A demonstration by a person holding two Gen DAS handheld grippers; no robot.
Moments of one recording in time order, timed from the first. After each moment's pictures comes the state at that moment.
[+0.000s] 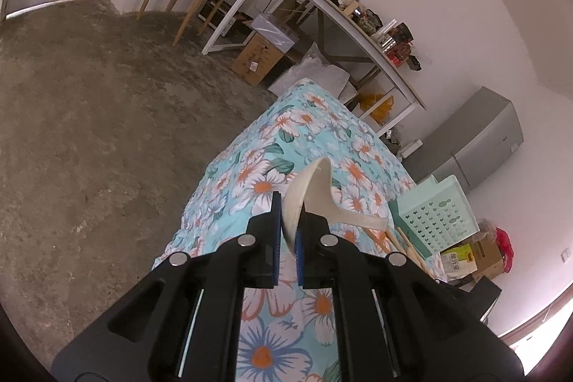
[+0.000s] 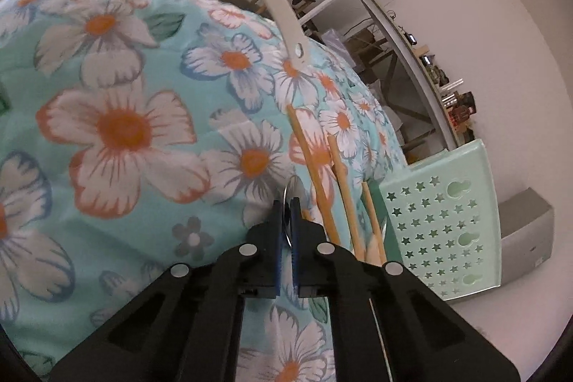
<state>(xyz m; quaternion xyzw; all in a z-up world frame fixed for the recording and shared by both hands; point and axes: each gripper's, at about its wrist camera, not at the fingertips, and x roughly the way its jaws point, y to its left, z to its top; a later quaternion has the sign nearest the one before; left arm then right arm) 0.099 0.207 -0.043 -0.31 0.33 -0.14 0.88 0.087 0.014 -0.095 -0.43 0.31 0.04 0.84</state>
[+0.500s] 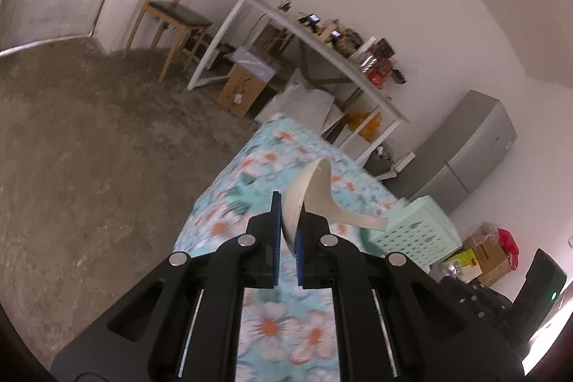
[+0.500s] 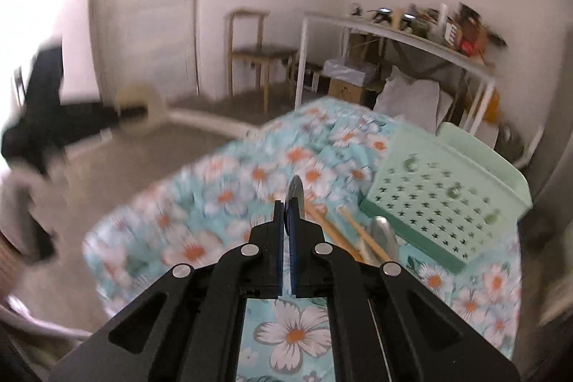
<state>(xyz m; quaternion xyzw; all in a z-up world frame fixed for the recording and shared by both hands) 0.090 0.179 0.022 -0.28 0.26 -0.15 0.91 0.057 -0.103 0.054 -0.03 0.29 0.15 0.95</state>
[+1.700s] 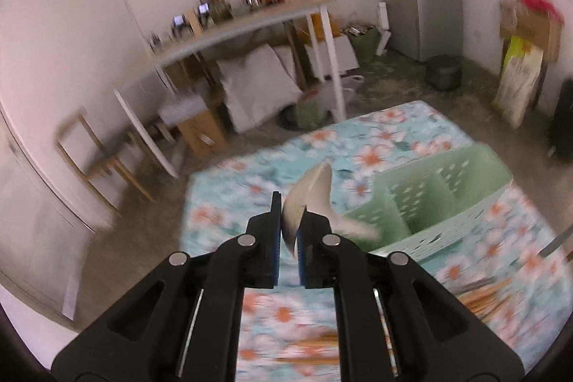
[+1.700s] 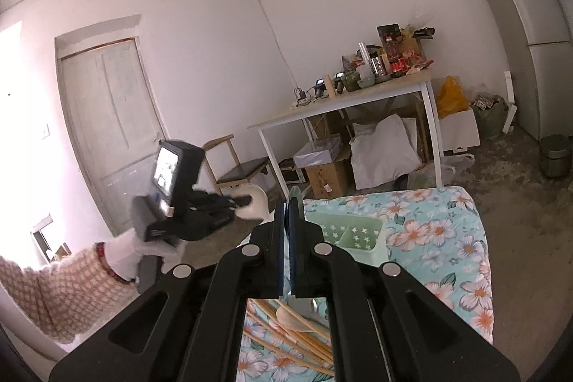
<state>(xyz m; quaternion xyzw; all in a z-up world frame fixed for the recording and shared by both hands) 0.215 -0.132 0.124 0.17 0.31 -0.20 0.91 0.020 -0.309 0.122 0.17 0.12 0.13 0.97</state>
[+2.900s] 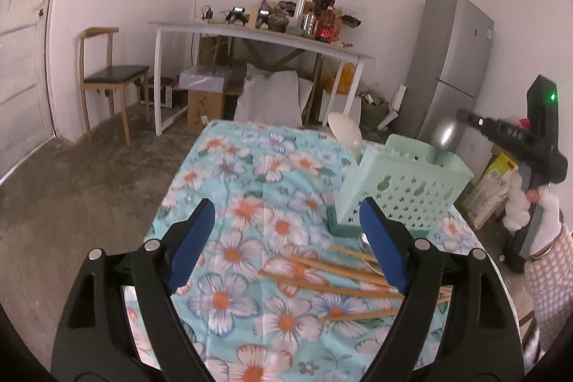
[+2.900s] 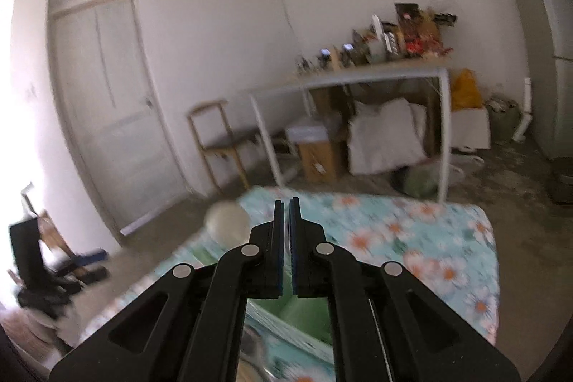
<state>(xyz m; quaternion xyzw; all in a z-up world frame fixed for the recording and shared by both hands) 0.113 0.013 0.050 -0.06 0.26 -0.19 0.95 0.165 -0.306 0.083 0.10 0.20 0.13 0.97</state>
